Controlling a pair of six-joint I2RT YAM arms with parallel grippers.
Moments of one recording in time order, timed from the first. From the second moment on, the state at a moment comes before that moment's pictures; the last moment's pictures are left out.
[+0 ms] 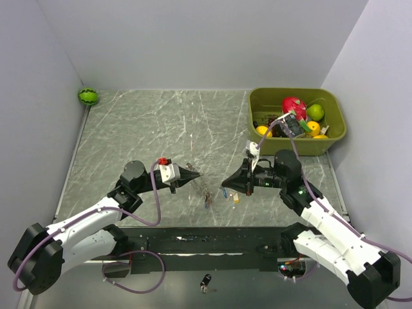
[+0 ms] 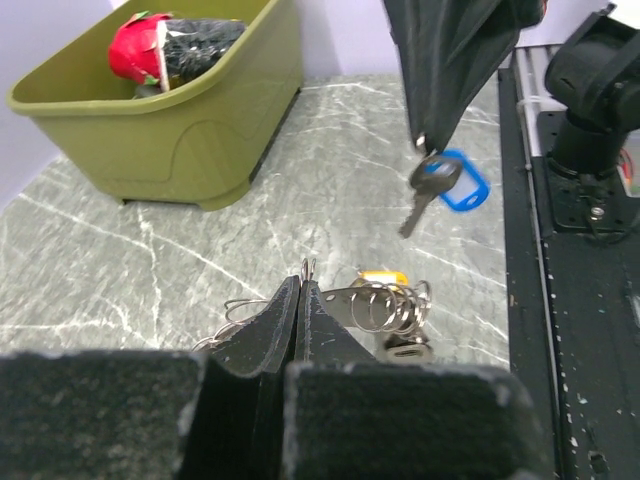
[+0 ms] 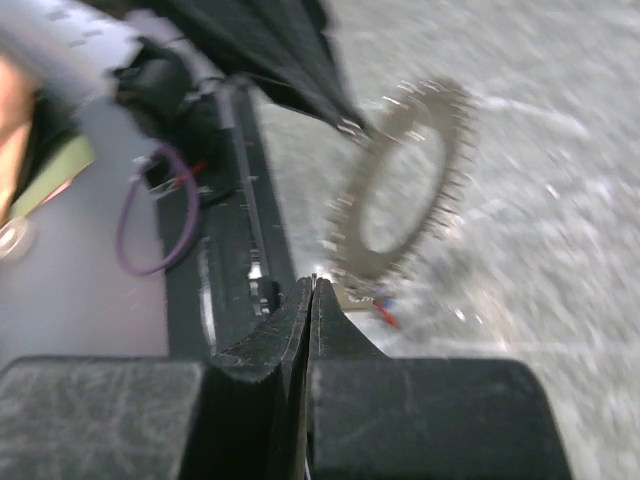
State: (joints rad) left arm -0.66 0.96 0.41 0.60 0.68 0.17; right arm 0.52 0.79 0.61 -0.08 -0.82 0.13
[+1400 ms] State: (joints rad) left arm -0.66 1.20 0.73 0.32 0.71 0.14; right arm 0.45 0.89 0.64 -0.07 -0.81 0.03
